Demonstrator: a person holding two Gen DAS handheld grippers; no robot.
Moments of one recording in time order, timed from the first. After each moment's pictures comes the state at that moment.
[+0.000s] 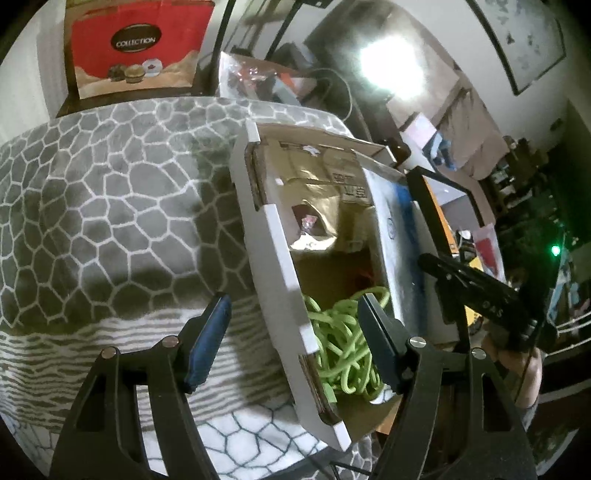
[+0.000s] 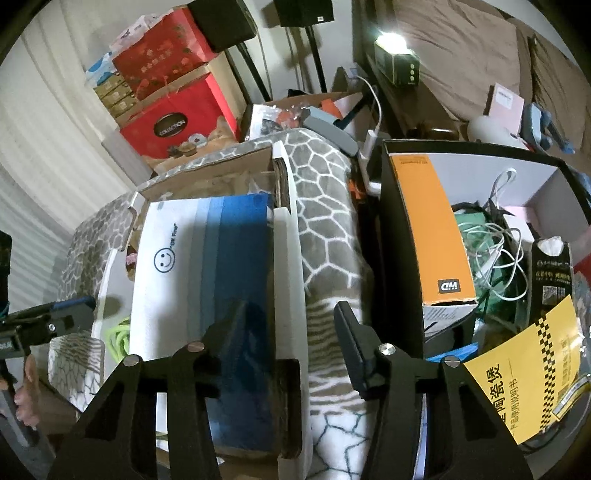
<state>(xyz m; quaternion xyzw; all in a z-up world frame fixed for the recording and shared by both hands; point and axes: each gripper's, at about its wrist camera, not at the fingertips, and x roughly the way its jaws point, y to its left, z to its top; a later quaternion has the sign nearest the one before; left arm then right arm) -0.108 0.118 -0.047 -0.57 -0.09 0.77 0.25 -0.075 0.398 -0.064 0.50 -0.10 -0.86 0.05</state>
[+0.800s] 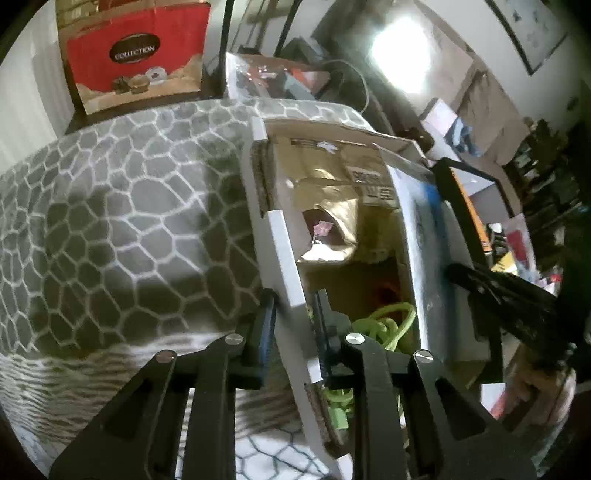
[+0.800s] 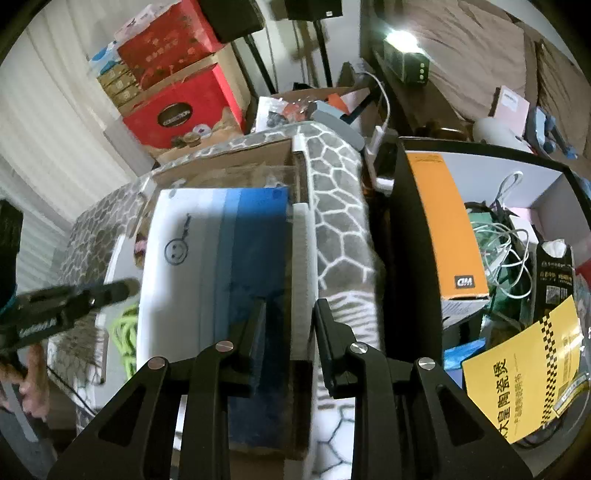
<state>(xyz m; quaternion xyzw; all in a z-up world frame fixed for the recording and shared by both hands) -0.122 0.140 -0.054 -0.58 -0.03 0.79 0.22 -0.074 0.380 -0.061 0.51 -0.09 -0.85 0.06</state>
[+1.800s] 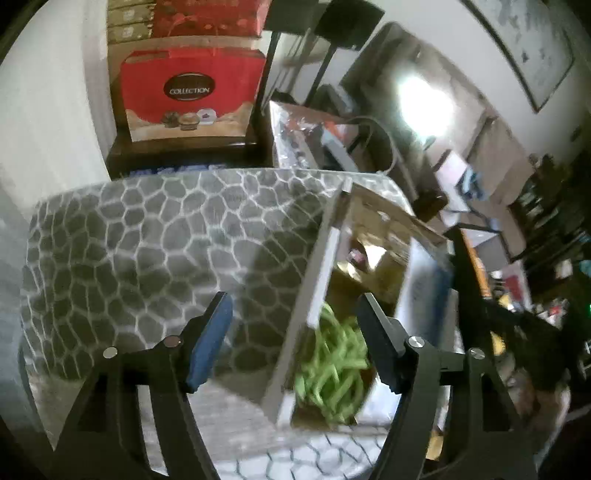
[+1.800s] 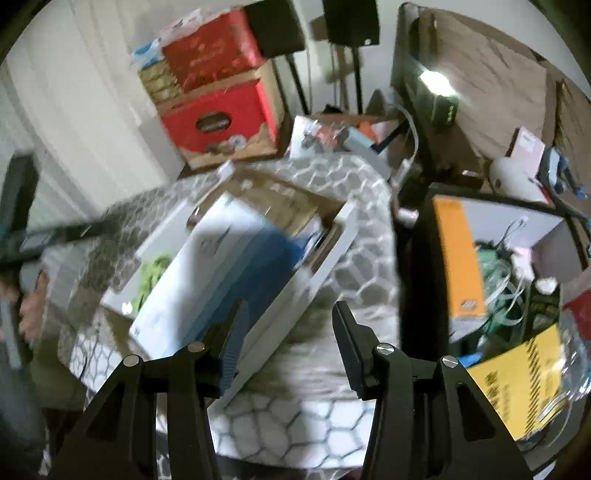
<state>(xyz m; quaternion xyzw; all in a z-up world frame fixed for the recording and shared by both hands) -0.138 0.044 -0.004 -0.53 -0.08 0.82 0.20 -0.063 0.357 -0.021 0.47 -0.05 -0.88 0.09</state>
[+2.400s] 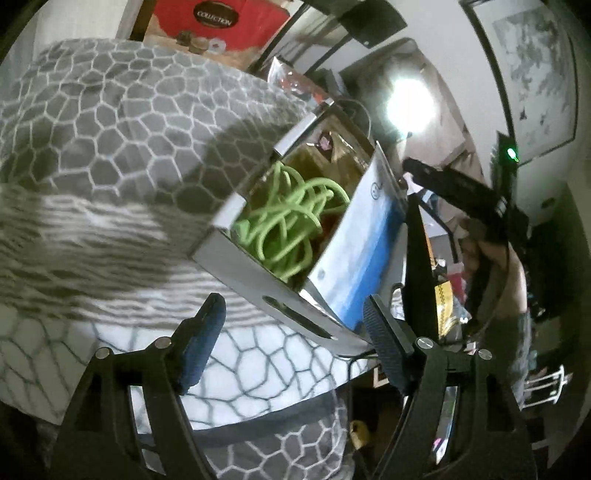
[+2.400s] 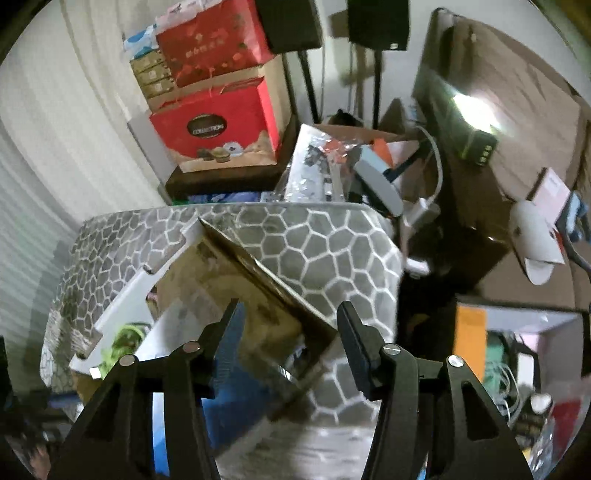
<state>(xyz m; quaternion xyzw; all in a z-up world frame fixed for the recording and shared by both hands) -0.042 0.043 -0.059 -0.55 -0.25 0.76 0.22 -0.184 0.346 -0.027 0.49 0.00 -0.86 0.12</state>
